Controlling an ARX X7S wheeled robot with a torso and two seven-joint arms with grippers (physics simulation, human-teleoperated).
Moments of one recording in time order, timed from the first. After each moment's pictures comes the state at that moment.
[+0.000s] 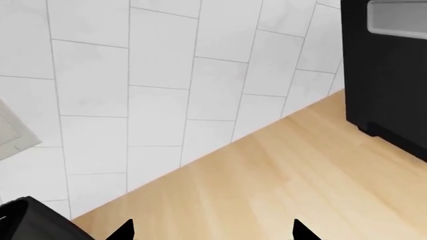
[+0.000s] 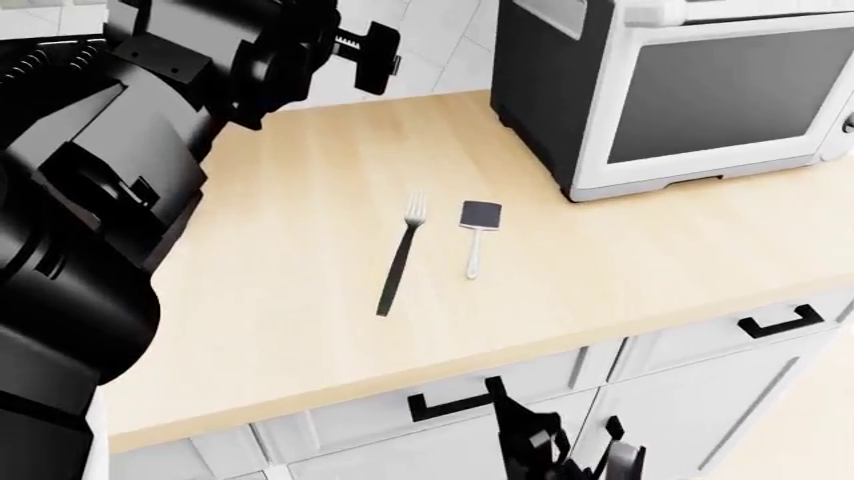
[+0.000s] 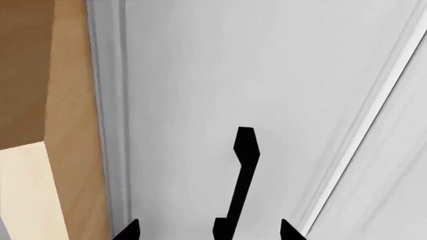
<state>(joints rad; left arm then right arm) -1.86 0.00 1.51 -1.23 -1.32 -0.59 -0.22 0.01 0.18 -0.06 0.18 1.52 0.38 -0.12</state>
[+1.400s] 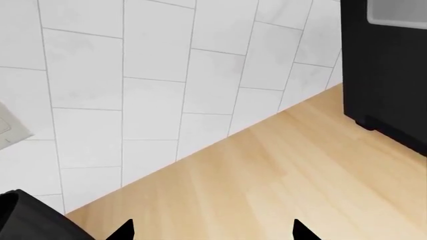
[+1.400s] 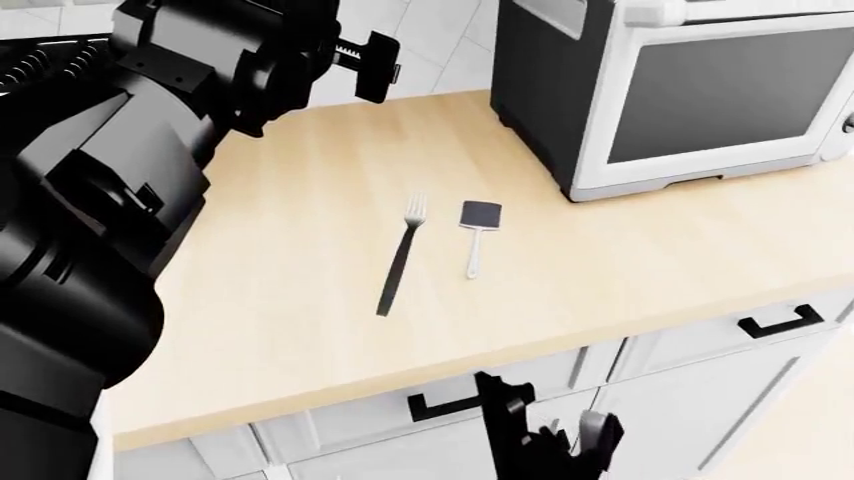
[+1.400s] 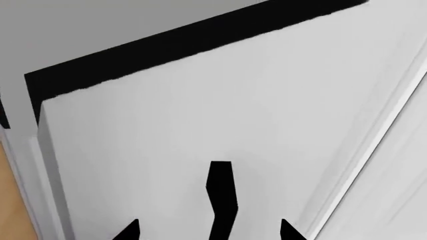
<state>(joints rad) -1.84 0.00 1.51 -1.24 -1.32 -0.58 -0.20 0.23 0.14 -0.14 0.50 1.49 0.36 -0.16</state>
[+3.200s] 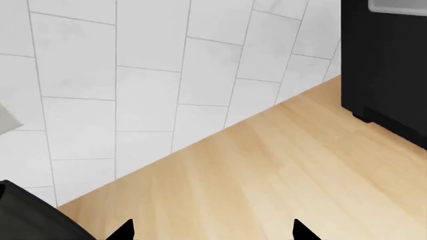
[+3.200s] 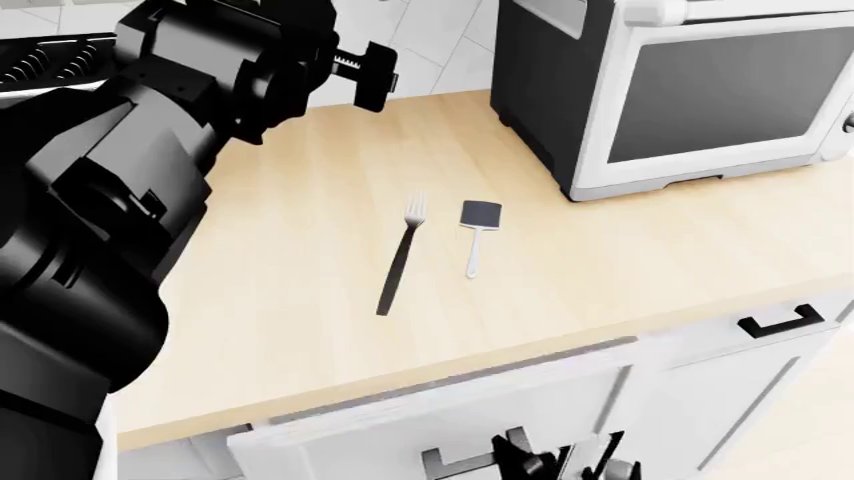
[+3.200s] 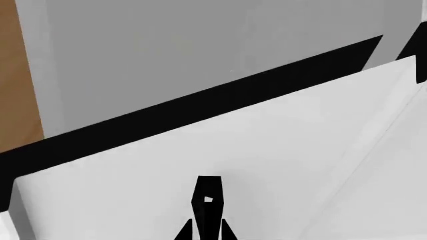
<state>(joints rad) -1.82 0.00 1.50 -1.26 -1.32 -0.58 -0.18 0.00 0.25 -0.16 0.25 1.53 0.35 -0.14</state>
